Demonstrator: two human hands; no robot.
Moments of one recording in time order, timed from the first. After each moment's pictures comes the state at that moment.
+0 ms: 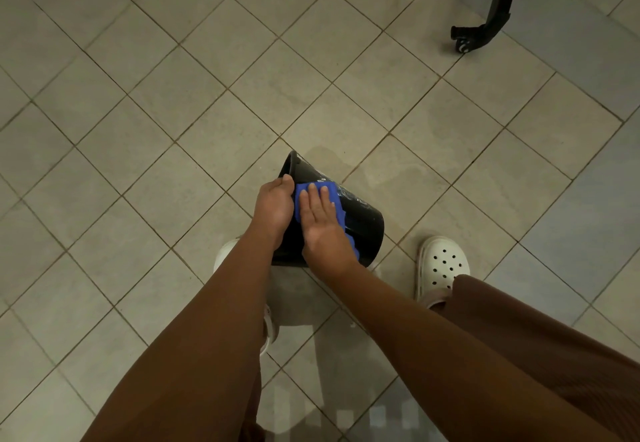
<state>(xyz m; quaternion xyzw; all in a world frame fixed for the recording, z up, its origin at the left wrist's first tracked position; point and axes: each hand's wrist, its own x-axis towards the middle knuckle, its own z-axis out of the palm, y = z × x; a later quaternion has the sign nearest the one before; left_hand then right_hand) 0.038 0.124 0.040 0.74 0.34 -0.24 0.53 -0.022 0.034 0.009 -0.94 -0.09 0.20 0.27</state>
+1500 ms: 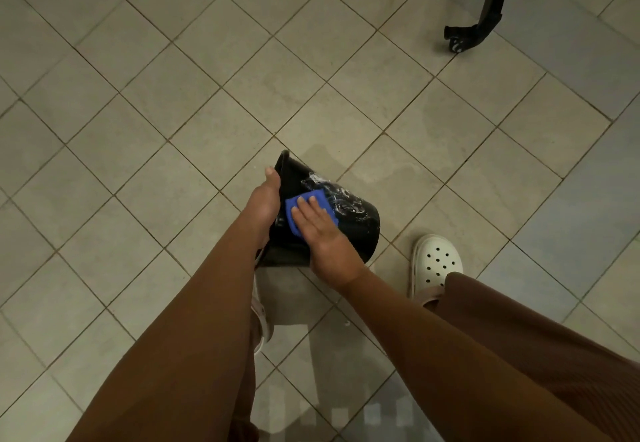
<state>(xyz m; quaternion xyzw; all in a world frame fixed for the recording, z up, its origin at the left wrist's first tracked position) 0.041 0.128 0.041 0.70 0.38 -0.31 0.53 -0.038 0.013 -0.012 -0.91 -0.17 0.15 0.35</state>
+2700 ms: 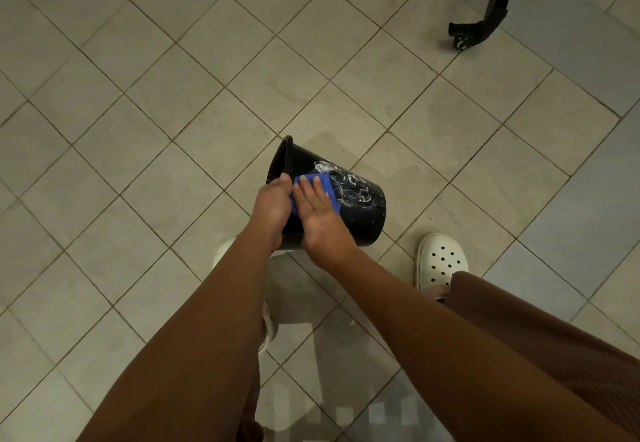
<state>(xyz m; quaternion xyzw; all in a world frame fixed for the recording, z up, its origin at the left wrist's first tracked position) 0.035 0.125 0.034 0.69 0.38 -0.27 0.56 -0.008 0.029 0.009 -0.92 -0.12 0.20 0.33</state>
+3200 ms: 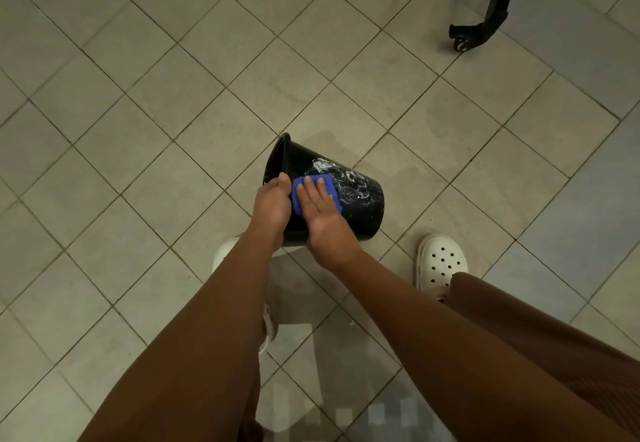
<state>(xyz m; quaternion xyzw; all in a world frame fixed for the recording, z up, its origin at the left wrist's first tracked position) 0.035 0.121 0.040 0.71 0.38 -0.23 0.55 -0.010 0.024 0.002 -0.91 -0.11 0.20 0.33</state>
